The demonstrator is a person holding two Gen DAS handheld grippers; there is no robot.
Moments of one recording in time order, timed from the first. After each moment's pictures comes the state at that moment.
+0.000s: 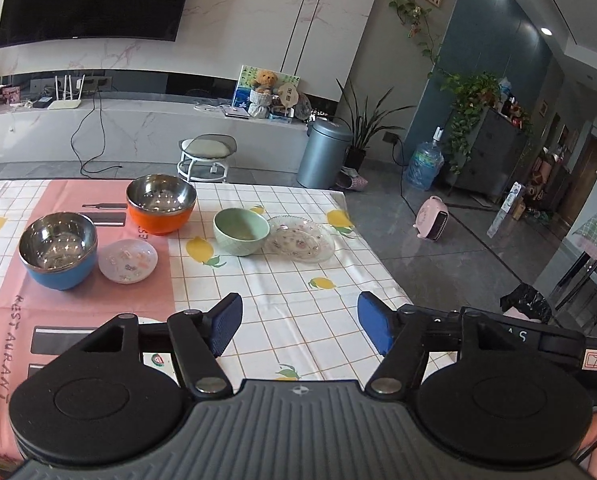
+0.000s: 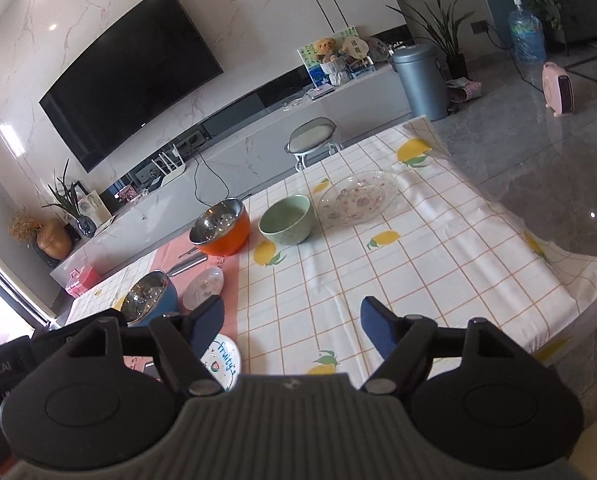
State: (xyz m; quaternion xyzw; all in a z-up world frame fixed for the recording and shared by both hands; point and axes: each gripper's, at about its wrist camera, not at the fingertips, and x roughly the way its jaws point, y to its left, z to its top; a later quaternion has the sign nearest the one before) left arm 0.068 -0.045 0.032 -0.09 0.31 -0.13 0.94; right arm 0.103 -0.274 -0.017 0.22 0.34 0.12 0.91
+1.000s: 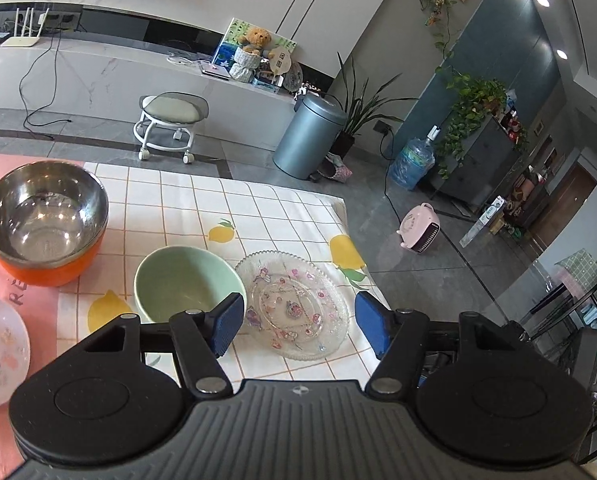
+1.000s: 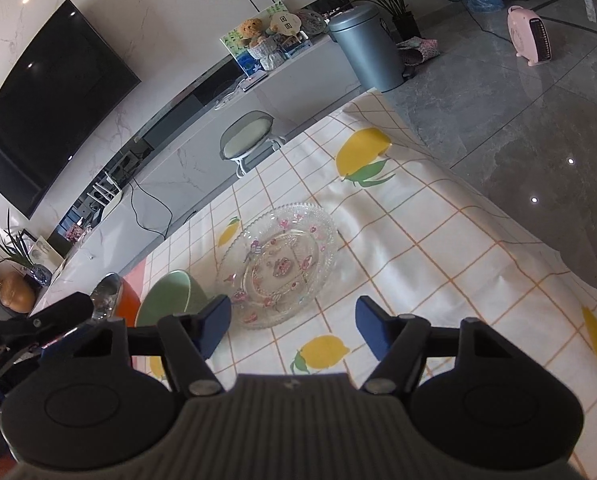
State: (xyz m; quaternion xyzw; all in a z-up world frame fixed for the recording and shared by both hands) left arm 0.302 -0.064 -0.040 -0.17 0.34 -0.18 0.91; right arm 0.337 -0.325 -0.120 0.28 0.38 0.05 0.88
